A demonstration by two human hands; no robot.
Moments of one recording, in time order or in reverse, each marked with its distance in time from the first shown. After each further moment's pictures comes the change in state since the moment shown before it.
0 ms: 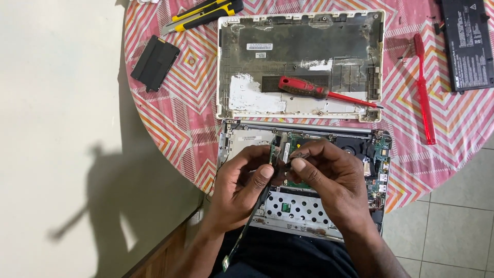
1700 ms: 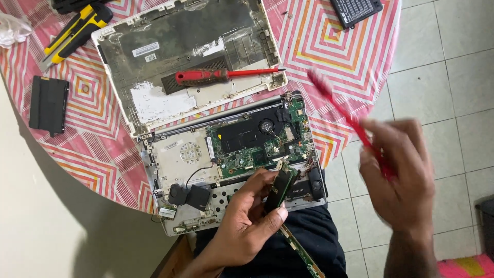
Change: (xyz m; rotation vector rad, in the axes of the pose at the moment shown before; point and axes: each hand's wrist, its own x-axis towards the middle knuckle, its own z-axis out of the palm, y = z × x) left_hand -0.027 -0.028 0.083 -0.061 -0.422 -0.431; right_hand -0.089 -0.004 -0.153 -0.971 0.369 -0.438
